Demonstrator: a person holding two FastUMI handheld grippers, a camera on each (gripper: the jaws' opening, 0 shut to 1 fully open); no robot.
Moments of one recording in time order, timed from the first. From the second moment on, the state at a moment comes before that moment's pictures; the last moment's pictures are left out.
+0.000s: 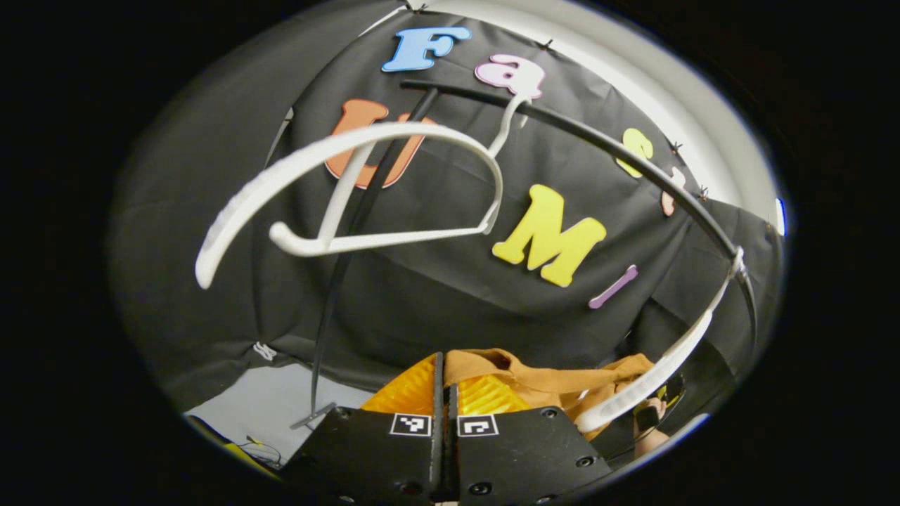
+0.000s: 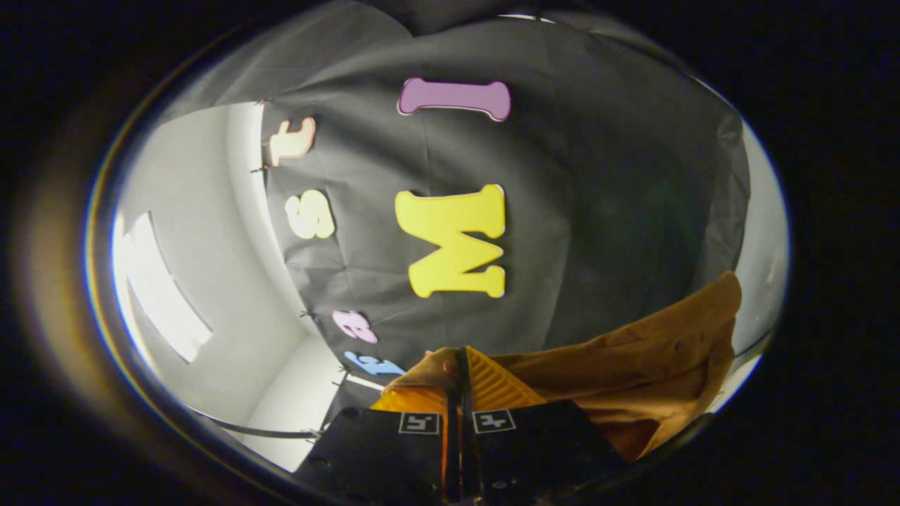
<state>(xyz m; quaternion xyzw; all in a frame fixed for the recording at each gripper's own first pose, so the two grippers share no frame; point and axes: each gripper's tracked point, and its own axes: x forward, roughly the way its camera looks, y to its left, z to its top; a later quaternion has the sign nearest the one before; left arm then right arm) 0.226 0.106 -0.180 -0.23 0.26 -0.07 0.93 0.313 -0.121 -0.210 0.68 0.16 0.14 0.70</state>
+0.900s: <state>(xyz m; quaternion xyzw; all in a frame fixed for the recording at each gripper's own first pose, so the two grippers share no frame) 0.120 0.008 -0.143 -0.28 0.19 -0.16 0.93 0.164 -0.030 -0.168 0.64 0.22 0.27 0.68</state>
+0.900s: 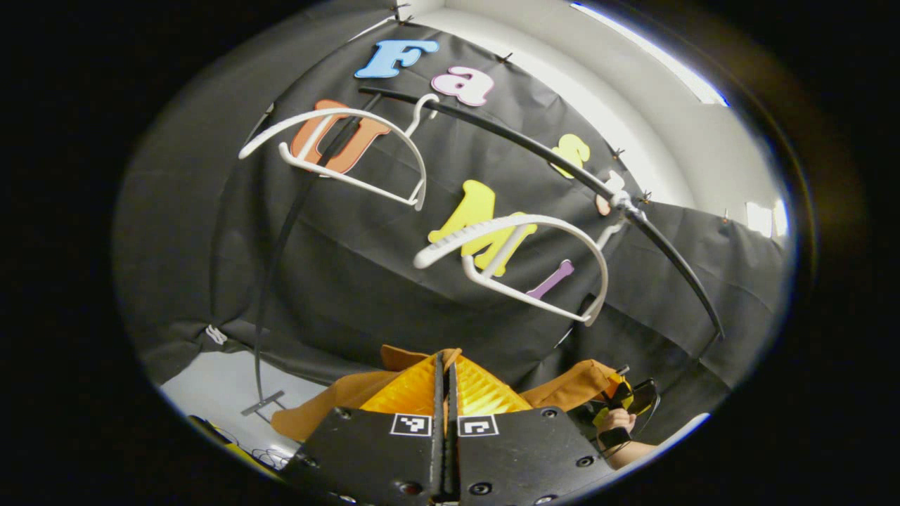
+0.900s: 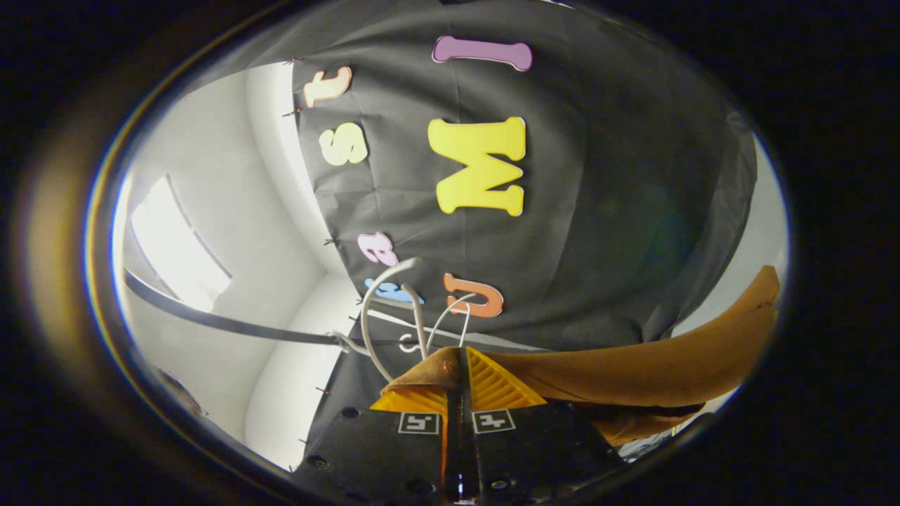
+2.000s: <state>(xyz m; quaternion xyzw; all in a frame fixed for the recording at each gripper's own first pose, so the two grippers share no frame) 0.059 -0.135 -0.124 -0.24 0.19 -0.27 0.91 0.089 0.089 -0.166 0.54 0.30 0.34 0.71</state>
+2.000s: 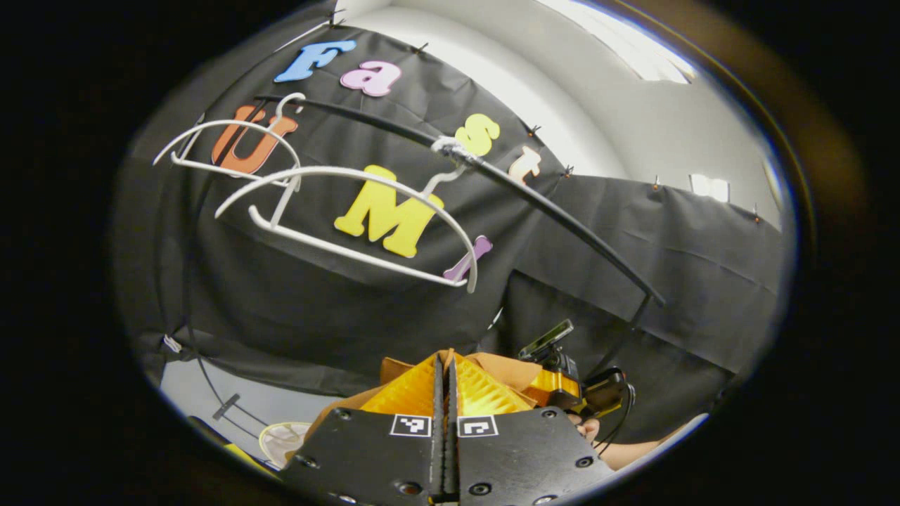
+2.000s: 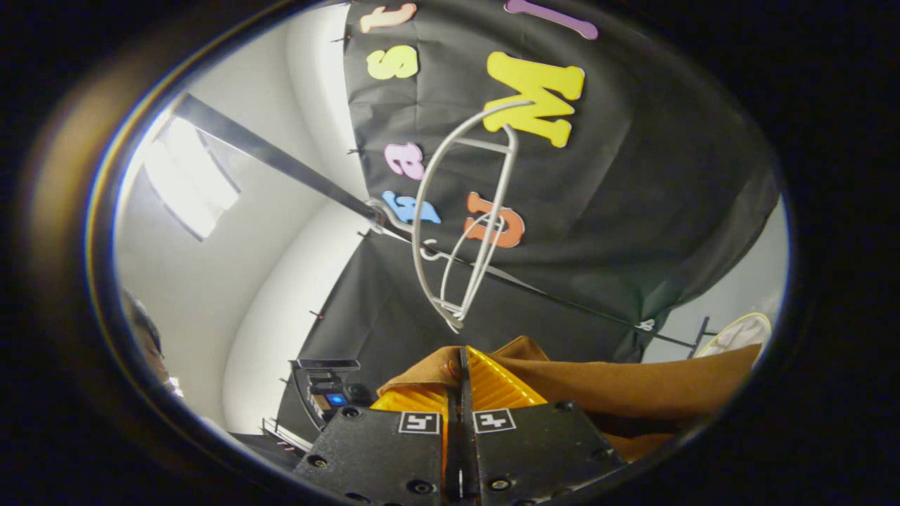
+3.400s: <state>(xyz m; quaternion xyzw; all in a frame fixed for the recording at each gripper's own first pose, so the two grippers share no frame) -0.023 -0.071 -0.266 -0.07 0.42 -0.12 0.90 0.007 0.037 -0.352 0.12 0.51 -0.02 0.85</state>
